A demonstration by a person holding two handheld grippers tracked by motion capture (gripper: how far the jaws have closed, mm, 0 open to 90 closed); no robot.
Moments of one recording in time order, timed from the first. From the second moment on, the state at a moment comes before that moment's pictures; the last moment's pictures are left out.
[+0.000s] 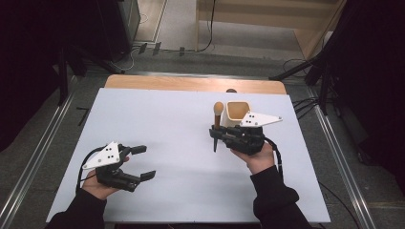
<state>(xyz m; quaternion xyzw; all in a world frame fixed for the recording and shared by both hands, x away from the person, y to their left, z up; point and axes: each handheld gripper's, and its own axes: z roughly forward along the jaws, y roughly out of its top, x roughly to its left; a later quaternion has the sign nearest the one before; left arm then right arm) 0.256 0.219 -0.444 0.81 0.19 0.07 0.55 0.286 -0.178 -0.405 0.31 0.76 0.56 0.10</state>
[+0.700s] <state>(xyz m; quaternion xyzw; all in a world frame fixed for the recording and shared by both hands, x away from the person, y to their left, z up) 0.256 0.221 -0.443 0.80 0.19 0.08 0.56 0.311 -0.195 -0.369 0.34 0.75 0.56 0.14</state>
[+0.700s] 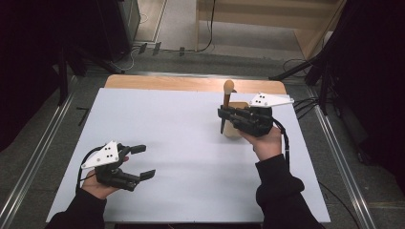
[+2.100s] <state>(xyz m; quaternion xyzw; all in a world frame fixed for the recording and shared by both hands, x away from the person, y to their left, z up) 0.255 0.220 -0.445 0.80 0.19 0.09 0.56 0.366 -0.232 -0.362 0.40 0.71 0.55 0.22</state>
